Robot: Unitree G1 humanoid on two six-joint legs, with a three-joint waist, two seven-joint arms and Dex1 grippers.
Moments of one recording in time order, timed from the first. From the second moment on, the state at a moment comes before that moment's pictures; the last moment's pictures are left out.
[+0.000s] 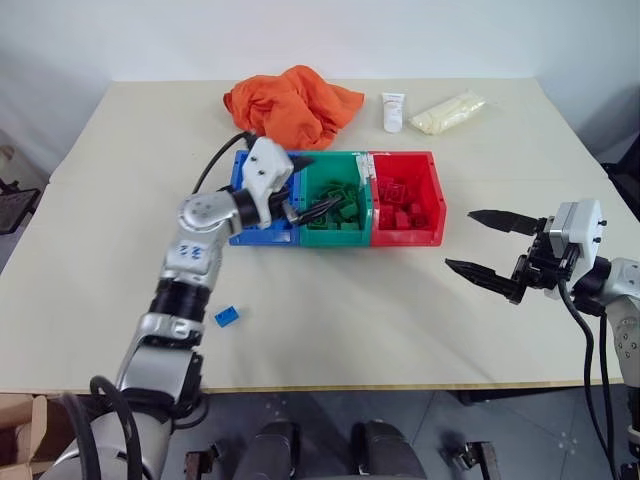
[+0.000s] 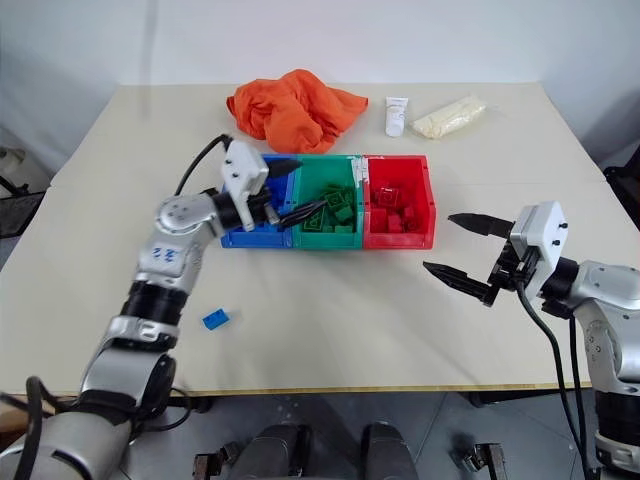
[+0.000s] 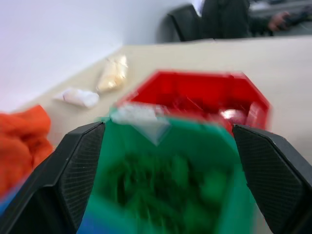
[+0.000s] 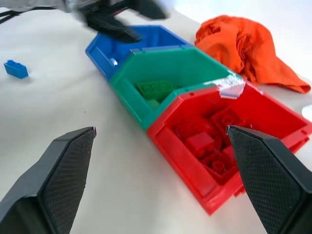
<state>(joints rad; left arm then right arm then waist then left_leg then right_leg) -0.78 0.44 -0.03 0.31 -0.20 0.11 -0.85 -0.31 -0.80 -0.27 -0.09 0.55 0.24 1.13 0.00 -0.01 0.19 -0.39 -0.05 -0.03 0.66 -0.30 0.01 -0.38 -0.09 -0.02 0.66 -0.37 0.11</state>
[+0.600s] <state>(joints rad) 0.18 0.89 0.55 -0.18 -0.44 0.34 -1.16 -0.57 -0.77 -0.10 0.22 0.47 0.15 1.33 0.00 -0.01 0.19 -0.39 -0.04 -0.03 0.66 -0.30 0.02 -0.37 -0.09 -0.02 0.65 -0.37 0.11</state>
